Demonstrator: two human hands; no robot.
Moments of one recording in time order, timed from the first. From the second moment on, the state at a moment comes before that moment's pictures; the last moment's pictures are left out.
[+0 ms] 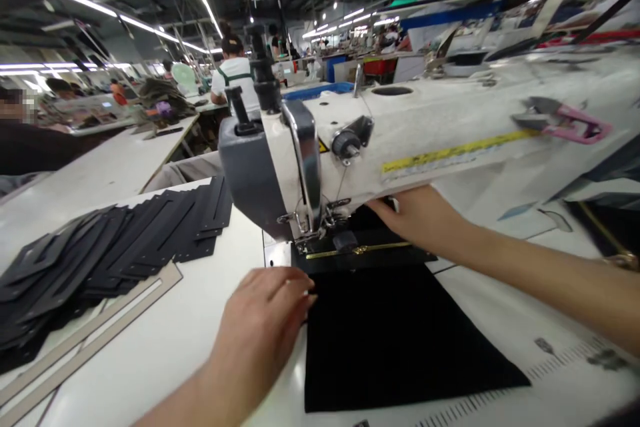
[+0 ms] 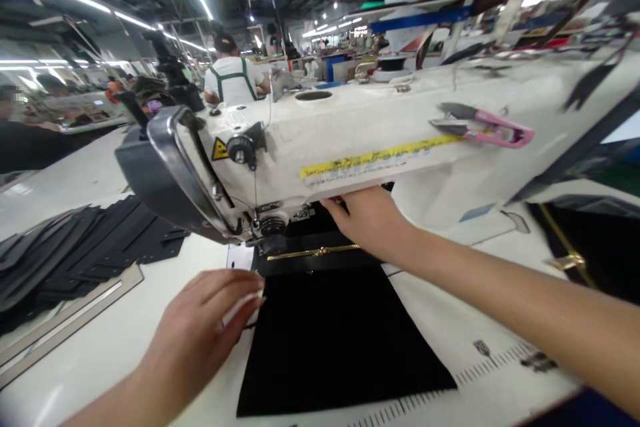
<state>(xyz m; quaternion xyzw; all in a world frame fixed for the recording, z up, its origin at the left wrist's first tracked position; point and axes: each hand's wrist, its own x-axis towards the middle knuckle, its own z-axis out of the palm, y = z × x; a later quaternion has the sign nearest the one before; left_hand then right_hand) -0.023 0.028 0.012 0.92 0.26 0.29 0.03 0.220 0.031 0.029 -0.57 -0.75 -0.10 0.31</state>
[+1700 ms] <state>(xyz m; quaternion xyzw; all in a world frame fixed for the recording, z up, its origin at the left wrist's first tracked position) -0.025 0.054 -0.004 0.94 0.20 0.23 -0.13 0.162 0.016 -0.003 -0.44 -0.88 -0.02 0.19</state>
